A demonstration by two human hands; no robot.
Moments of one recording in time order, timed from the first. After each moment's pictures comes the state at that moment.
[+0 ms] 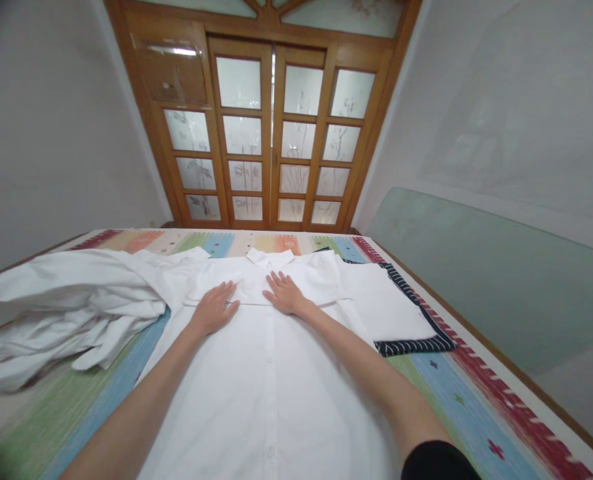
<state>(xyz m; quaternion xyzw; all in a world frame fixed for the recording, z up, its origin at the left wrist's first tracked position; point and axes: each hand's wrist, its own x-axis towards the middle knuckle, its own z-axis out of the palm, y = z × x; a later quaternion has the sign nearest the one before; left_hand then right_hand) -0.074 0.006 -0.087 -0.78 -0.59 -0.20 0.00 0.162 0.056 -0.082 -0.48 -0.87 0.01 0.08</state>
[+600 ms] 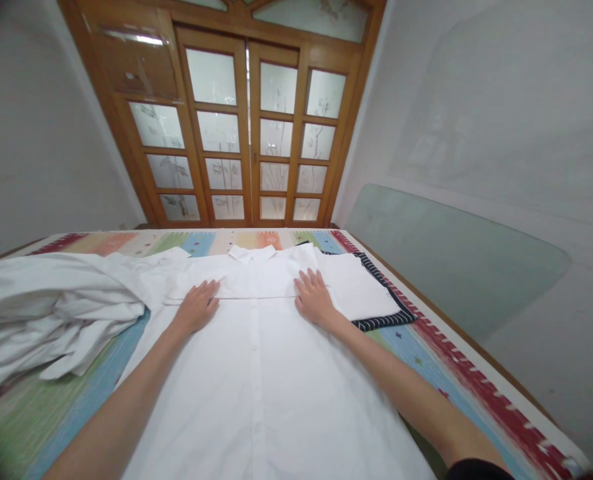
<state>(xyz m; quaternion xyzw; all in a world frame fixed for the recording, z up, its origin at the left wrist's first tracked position) -0.070 0.001 -0.081 -0.79 -0.60 -0.12 0.05 0.259 -0.025 -0.063 -0.57 -0.80 -0.17 0.08</state>
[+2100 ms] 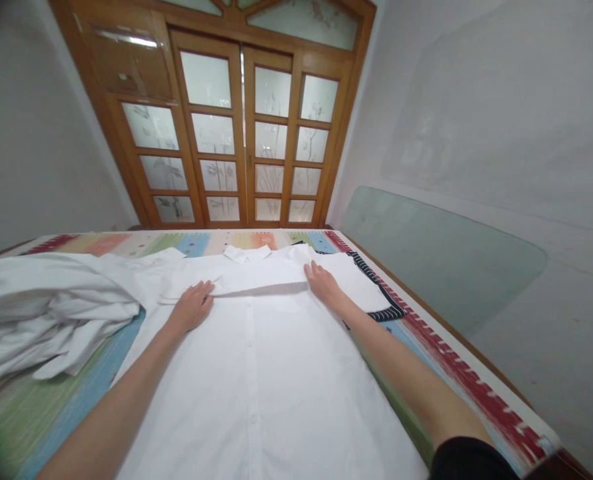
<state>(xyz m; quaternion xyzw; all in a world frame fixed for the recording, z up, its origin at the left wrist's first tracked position) -0.071 0.002 -0.081 -0.79 -0.60 -0.13 0.04 0.293 -0.004 -0.034 -0.63 -0.76 -0.17 -0.01</state>
